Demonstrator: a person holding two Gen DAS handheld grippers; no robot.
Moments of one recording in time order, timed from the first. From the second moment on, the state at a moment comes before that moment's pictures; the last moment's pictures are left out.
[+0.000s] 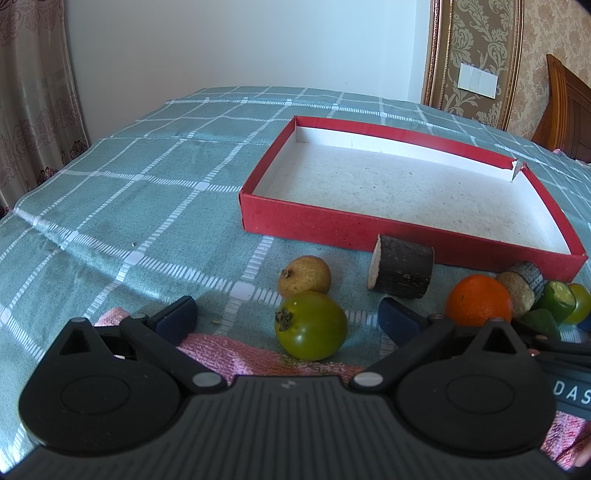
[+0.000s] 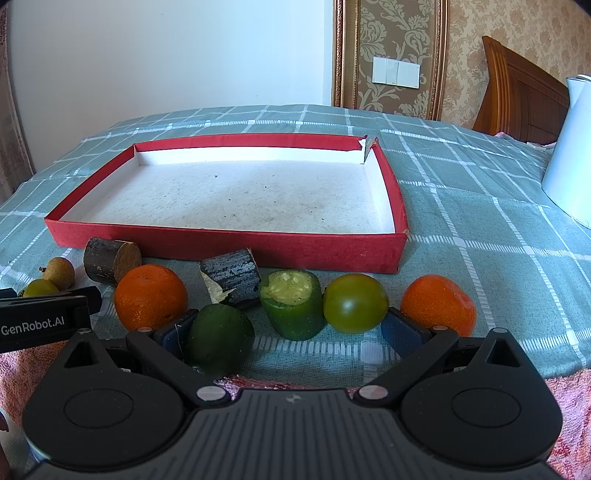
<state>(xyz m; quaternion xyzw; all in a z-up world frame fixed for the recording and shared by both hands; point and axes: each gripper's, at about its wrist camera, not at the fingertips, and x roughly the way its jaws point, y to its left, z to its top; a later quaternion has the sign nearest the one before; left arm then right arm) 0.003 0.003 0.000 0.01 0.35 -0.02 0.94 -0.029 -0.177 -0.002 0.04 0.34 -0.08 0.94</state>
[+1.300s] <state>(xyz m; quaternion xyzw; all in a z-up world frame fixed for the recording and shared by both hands) 0.001 0.003 0.002 0.01 0.35 -0.02 0.94 -0.141 -0.259 0.012 0.01 0.26 0.04 0.97</state>
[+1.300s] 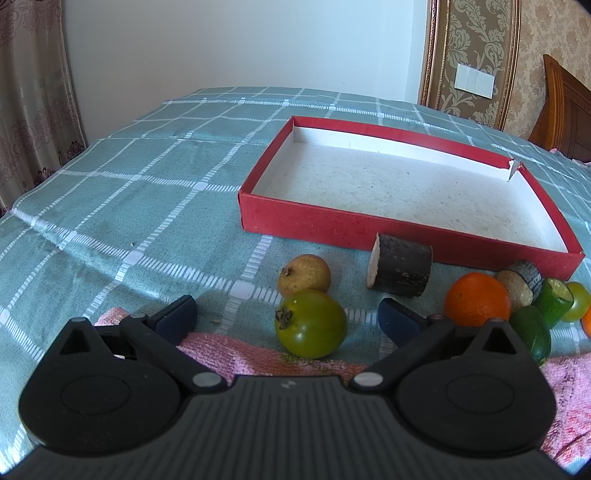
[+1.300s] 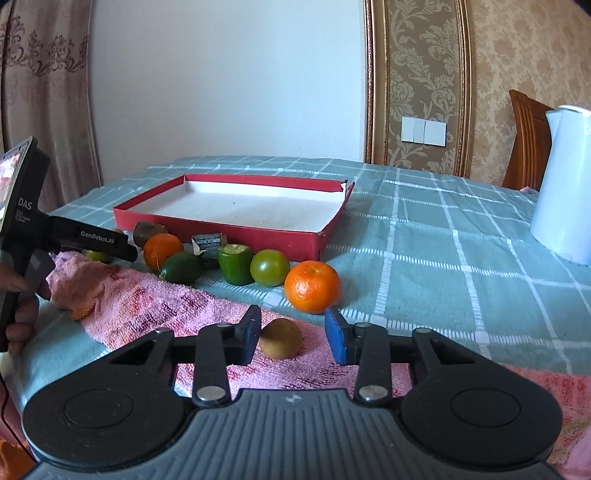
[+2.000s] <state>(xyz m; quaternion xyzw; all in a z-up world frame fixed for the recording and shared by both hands) 0.002 0.004 0.002 0.01 0.35 -0.02 0.94 -0.126 -0.237 0.048 -0.02 0.20 0.05 0.98</state>
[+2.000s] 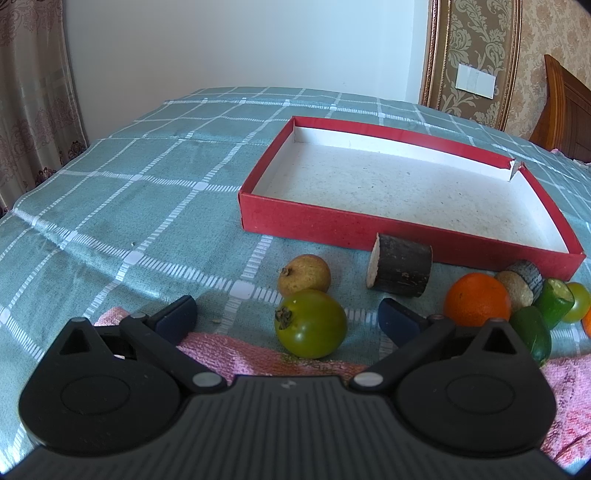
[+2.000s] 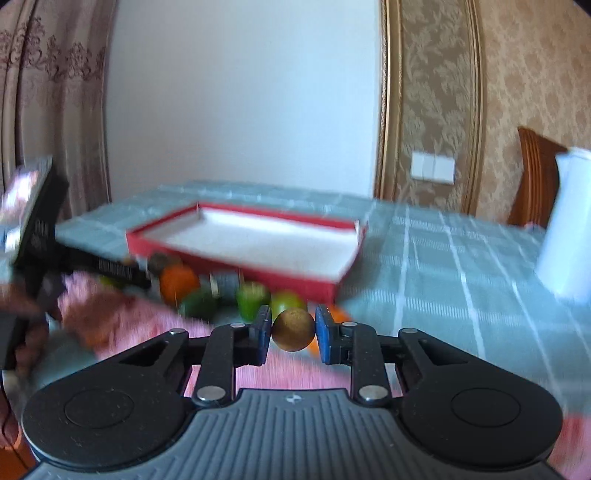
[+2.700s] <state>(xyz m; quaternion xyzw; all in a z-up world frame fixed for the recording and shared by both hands) 0.002 0.004 0.002 0.01 0.35 -0.02 0.94 -0.051 -0.259 0.040 0.07 0.20 -0.03 0.98</state>
